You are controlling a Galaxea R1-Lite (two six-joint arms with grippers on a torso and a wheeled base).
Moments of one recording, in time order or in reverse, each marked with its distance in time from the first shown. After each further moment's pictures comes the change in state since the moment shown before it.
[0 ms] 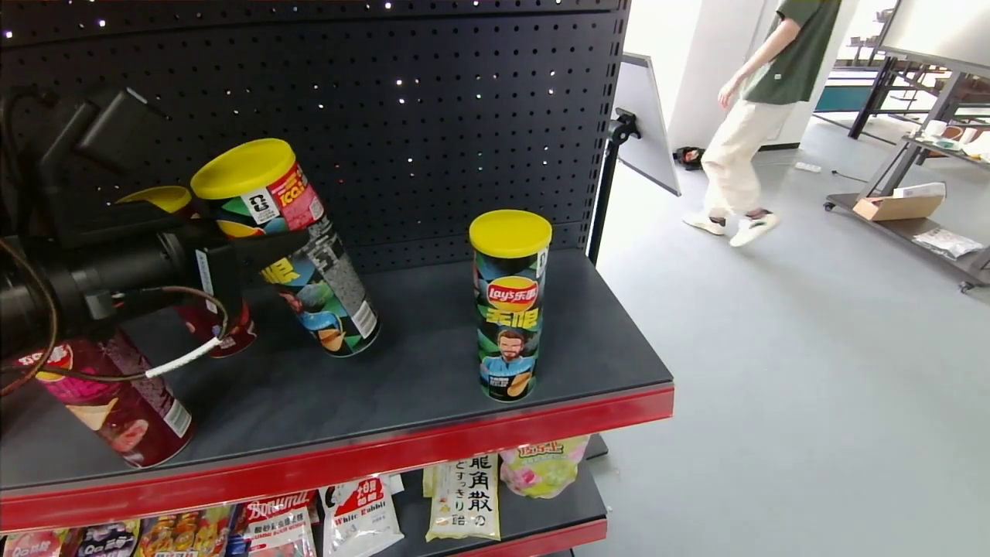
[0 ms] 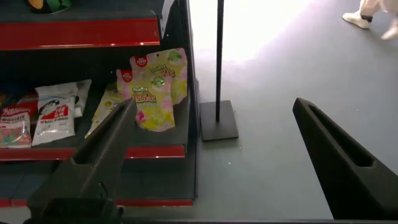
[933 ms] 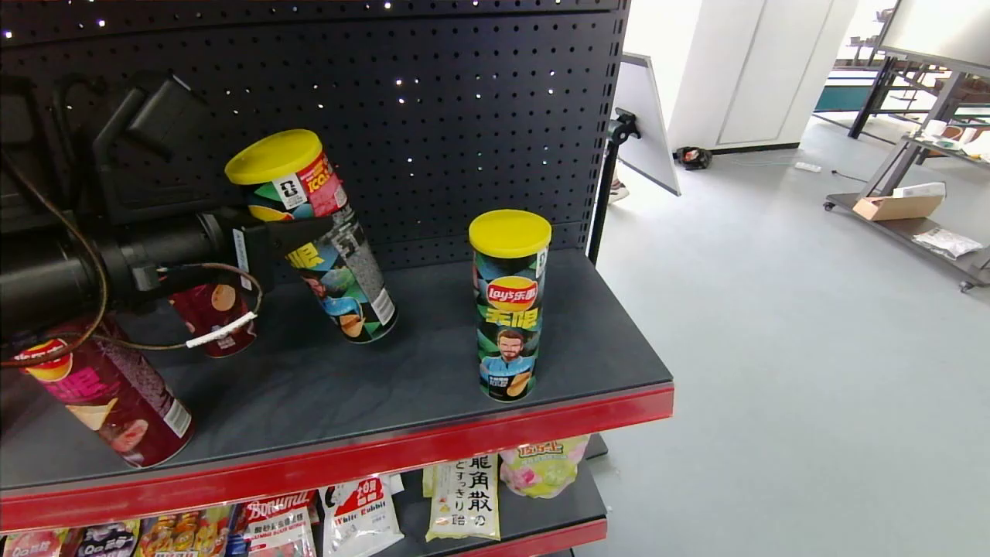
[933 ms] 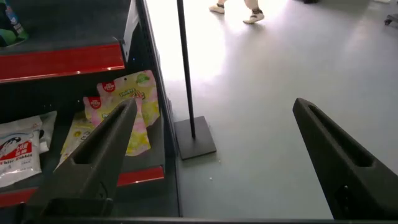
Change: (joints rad) left arm -0.022 0.079 -0.071 -0.002 -0.001 -0.012; right arm -0.130 -0.094 0.002 -0.003 -0.036 0.010
